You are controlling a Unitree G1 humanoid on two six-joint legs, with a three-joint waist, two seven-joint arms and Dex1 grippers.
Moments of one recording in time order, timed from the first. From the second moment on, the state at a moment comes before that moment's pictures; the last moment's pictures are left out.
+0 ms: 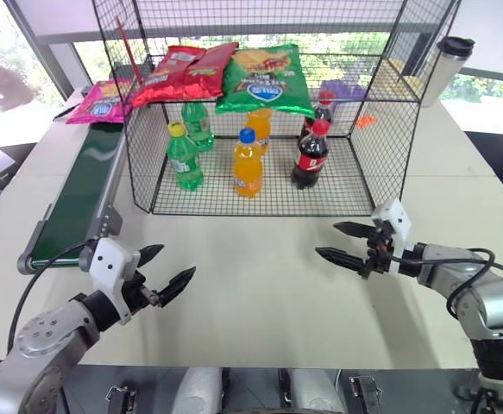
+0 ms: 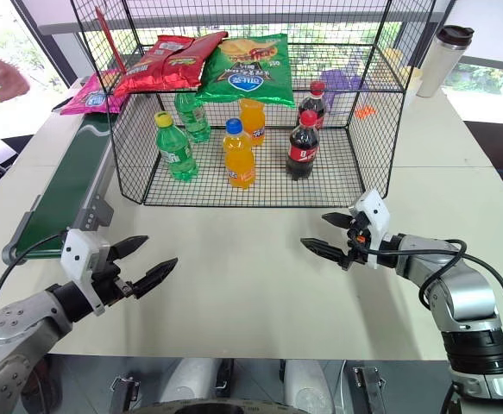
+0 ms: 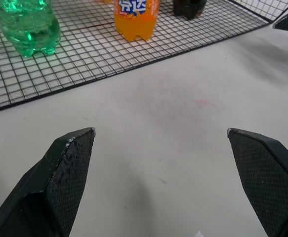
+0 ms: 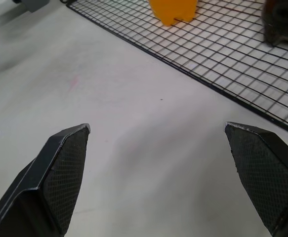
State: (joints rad) left arm 0.30 0.59 0.26 -0.72 -0.60 0.60 -0.52; right arm -0.17 -0.71 -0.10 -0.18 0.53 0.60 0.90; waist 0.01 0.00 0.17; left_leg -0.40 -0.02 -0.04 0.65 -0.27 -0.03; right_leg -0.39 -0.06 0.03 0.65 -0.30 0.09
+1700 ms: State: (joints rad) left arm 0.63 0.68 0.78 -0.38 0.56 -0.35 -0.37; right arm -0.41 -0.70 -0.02 -0.43 0.77 0.89 0.91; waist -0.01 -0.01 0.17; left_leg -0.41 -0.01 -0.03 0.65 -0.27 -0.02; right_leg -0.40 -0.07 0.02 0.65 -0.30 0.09
